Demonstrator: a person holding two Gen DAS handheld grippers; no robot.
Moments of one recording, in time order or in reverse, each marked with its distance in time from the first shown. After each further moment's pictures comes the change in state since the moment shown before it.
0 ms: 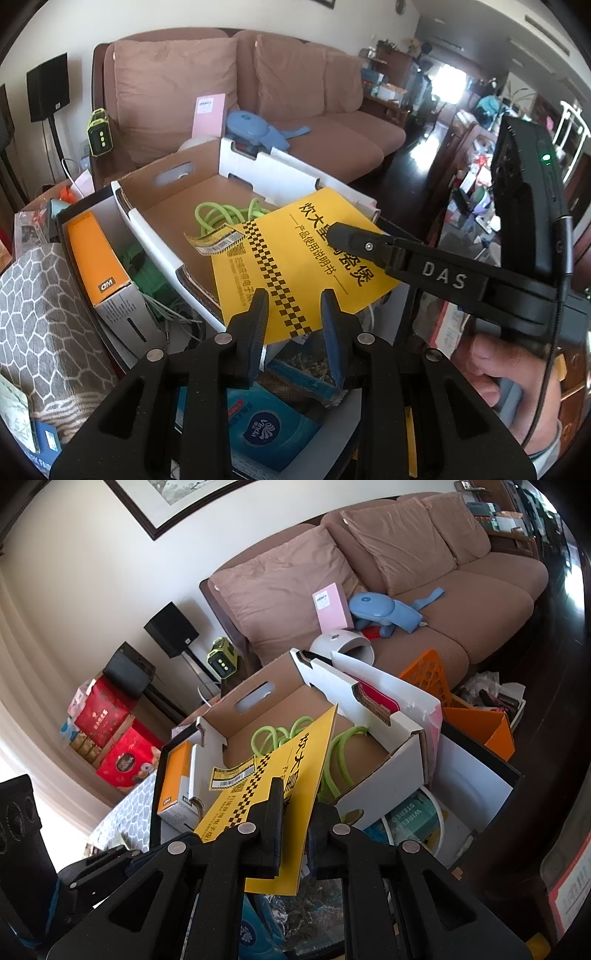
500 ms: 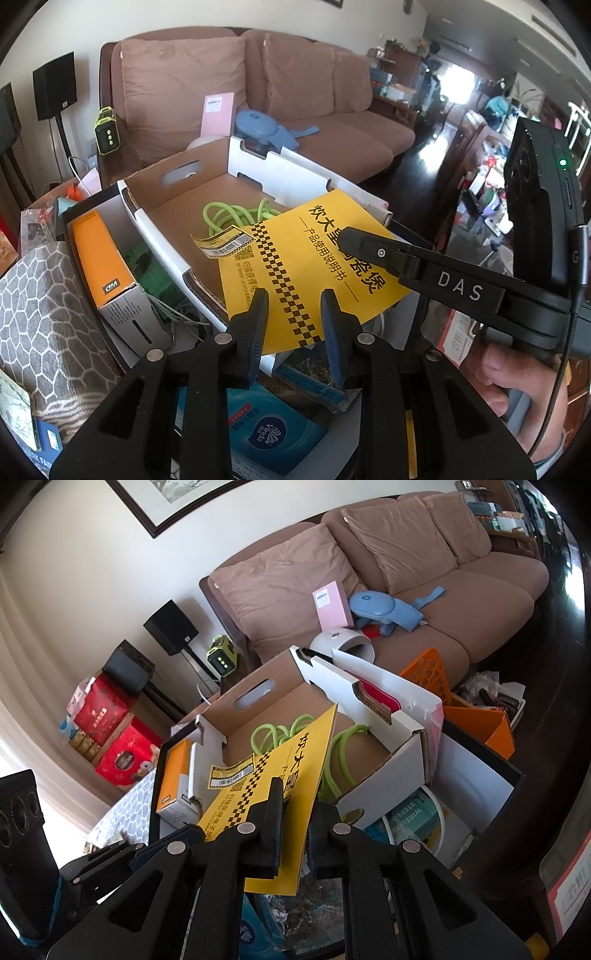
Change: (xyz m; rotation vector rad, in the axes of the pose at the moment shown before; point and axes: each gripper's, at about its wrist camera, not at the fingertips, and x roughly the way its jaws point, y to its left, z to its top) left arm 0.004 0.001 0.002 -0.009 -0.001 0.030; right arm 0.003 0.000 -0.002 -0.002 0.005 -0.001
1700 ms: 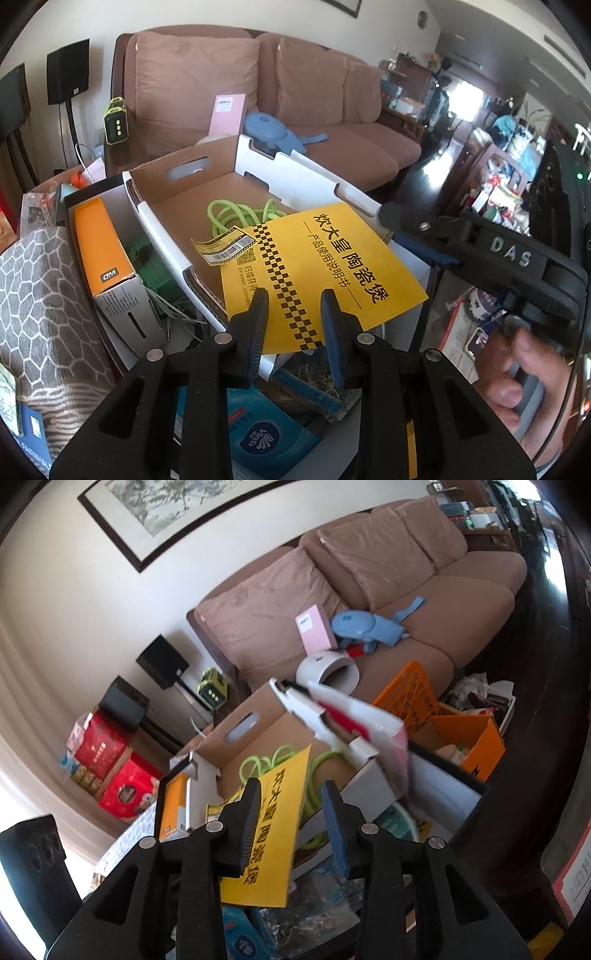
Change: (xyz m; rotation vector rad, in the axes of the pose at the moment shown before) left arm 0.000 0.007 -0.003 -0.073 -0.029 -0.008; right arm -0.026 -0.019 0.014 0.090 -0.108 -0.013
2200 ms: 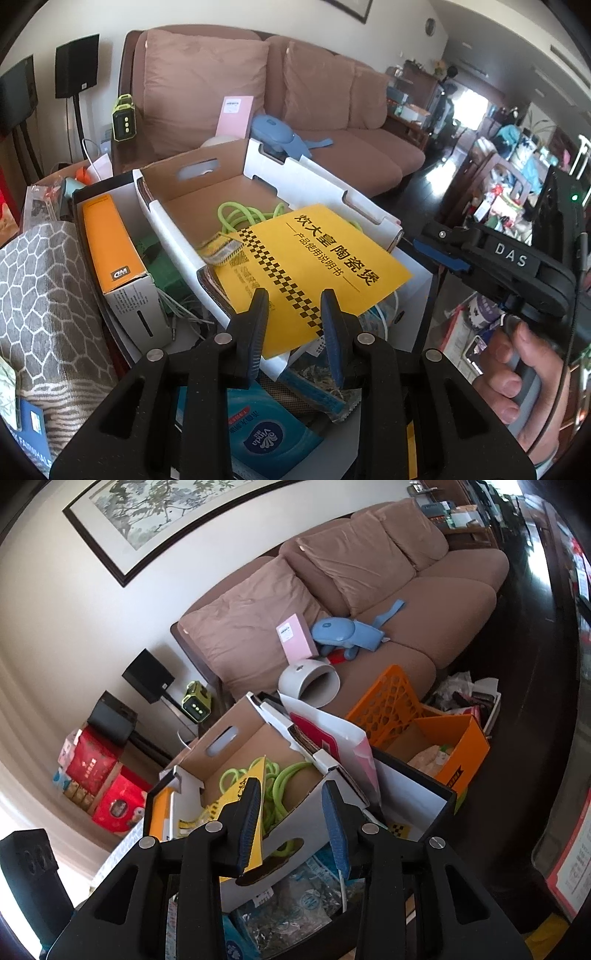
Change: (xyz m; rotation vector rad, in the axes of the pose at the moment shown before) left arm -0.008 0.009 0.002 -0.035 -0.016 0.001; right arm -0.005 -0.019 0.004 0.044 -0.017 -0.044
